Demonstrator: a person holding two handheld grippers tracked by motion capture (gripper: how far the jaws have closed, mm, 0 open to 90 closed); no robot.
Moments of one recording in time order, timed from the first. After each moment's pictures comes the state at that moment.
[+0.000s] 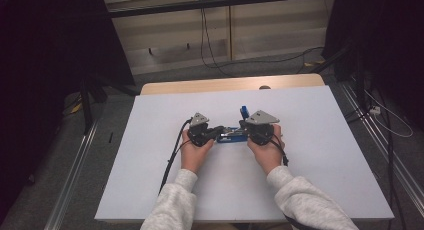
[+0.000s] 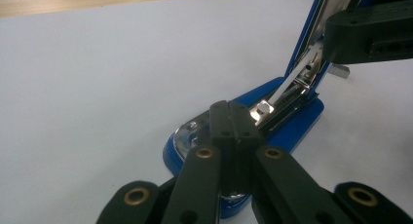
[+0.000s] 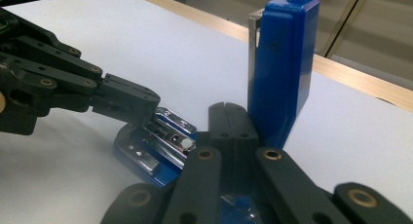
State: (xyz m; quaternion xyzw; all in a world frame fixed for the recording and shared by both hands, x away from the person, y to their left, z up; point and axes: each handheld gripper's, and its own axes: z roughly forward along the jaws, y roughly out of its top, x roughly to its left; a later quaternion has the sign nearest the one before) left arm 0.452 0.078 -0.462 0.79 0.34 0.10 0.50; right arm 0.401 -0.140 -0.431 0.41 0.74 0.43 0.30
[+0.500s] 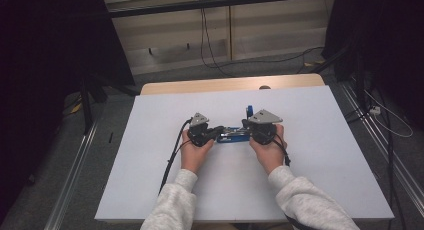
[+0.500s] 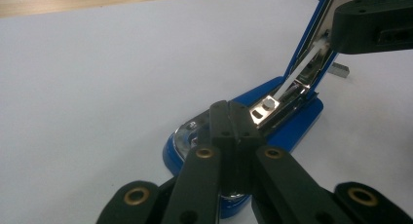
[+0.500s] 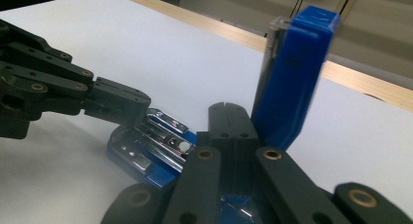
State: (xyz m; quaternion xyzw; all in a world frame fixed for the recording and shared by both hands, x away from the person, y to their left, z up) left arm 0.452 0.078 -0.462 0.79 0.34 0.10 0.50; right arm 0.399 -0.147 -0.427 0.42 0.73 0.43 0.30
